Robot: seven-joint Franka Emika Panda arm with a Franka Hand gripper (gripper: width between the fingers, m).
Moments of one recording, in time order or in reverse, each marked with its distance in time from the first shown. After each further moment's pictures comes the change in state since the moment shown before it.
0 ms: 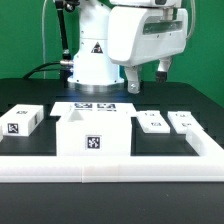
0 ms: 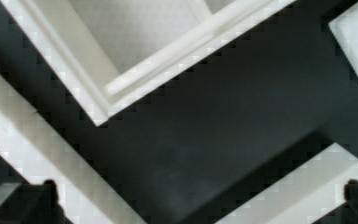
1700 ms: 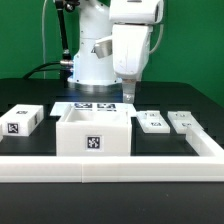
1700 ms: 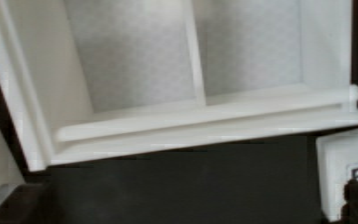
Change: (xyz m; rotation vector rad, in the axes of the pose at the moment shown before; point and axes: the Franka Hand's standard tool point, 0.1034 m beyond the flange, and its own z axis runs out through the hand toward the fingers) arm -0.041 -0.018 0.030 -0.063 0.031 -0.471
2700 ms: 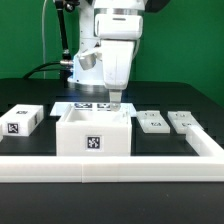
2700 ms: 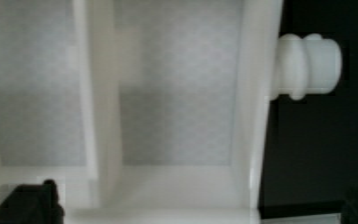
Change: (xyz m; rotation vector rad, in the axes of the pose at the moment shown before) arm -0.032 -0.048 0.028 0.003 0.010 -0.078
